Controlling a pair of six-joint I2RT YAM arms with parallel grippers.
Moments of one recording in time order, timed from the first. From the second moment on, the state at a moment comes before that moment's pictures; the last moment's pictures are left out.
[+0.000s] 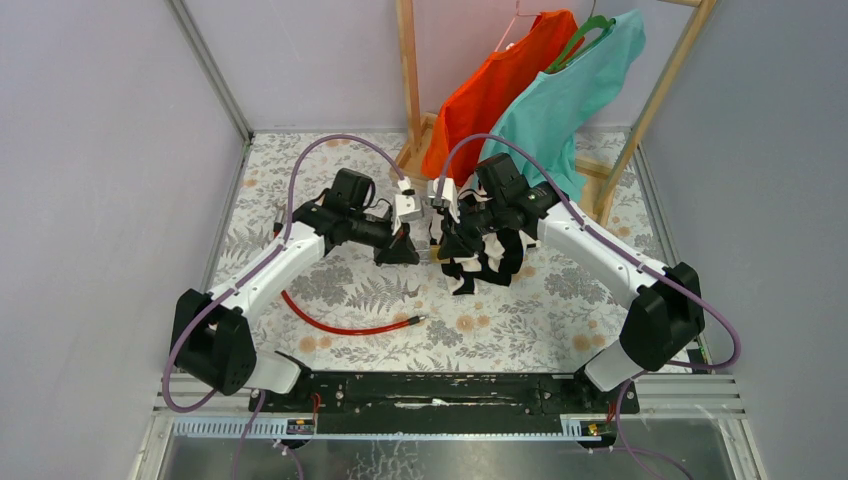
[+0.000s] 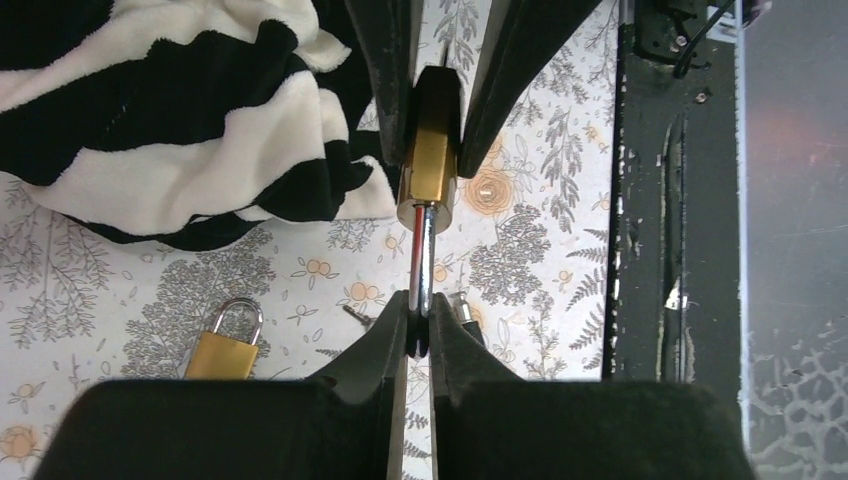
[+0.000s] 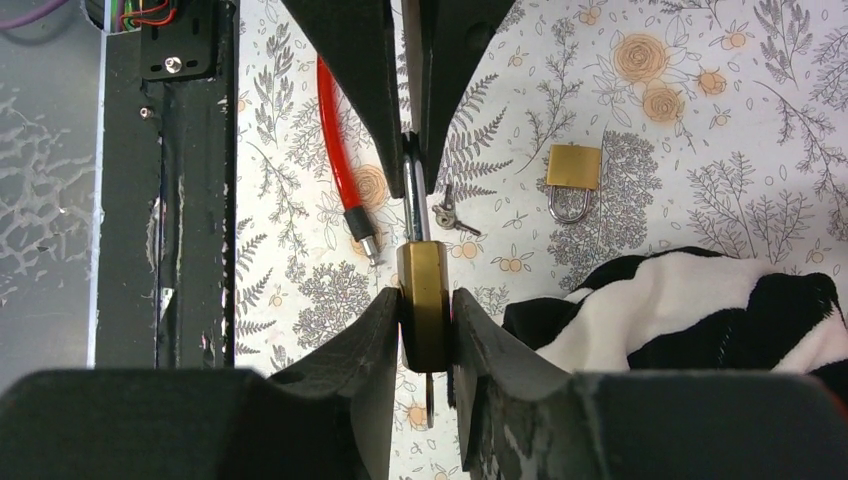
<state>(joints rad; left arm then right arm) -0.43 1.41 1.10 -0.57 0.92 0.54 0.62 1.56 1.34 -0.67 -0.77 -0.56</state>
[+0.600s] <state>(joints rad) -0.39 1.39 1.10 -0.57 1.01 0.50 0.57 1.56 1.33 -0.64 -0.87 -0.52</state>
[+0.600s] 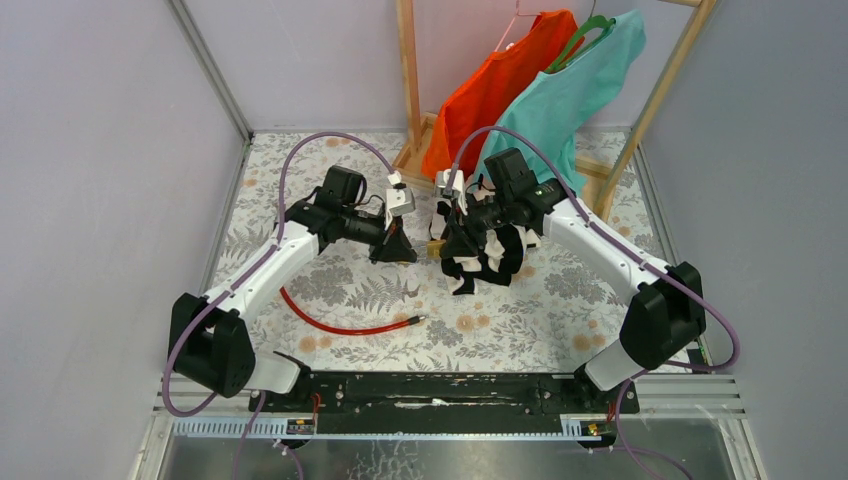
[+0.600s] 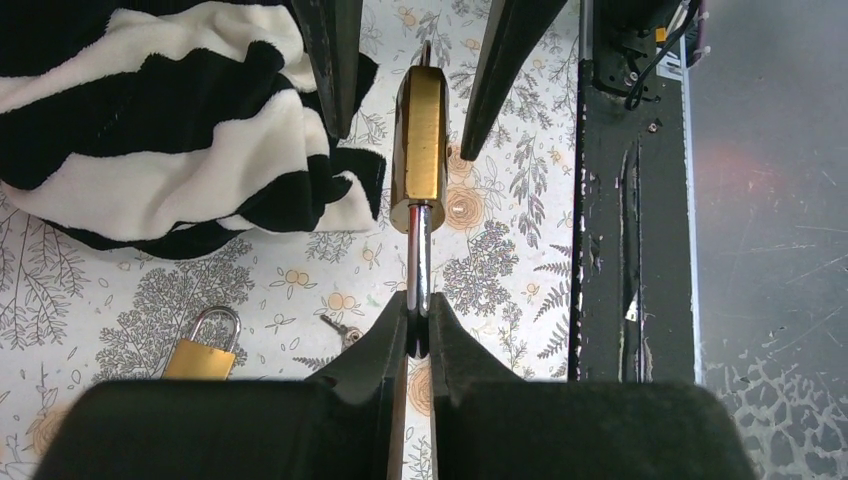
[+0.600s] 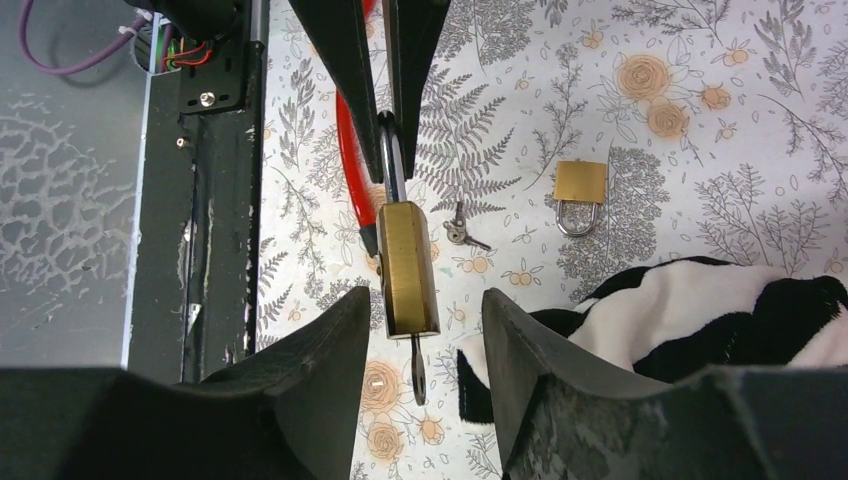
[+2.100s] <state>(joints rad) -0.40 1.37 1.00 -0.32 1.07 0.24 0.55 1.55 1.25 -0.52 -0.98 -0.42</state>
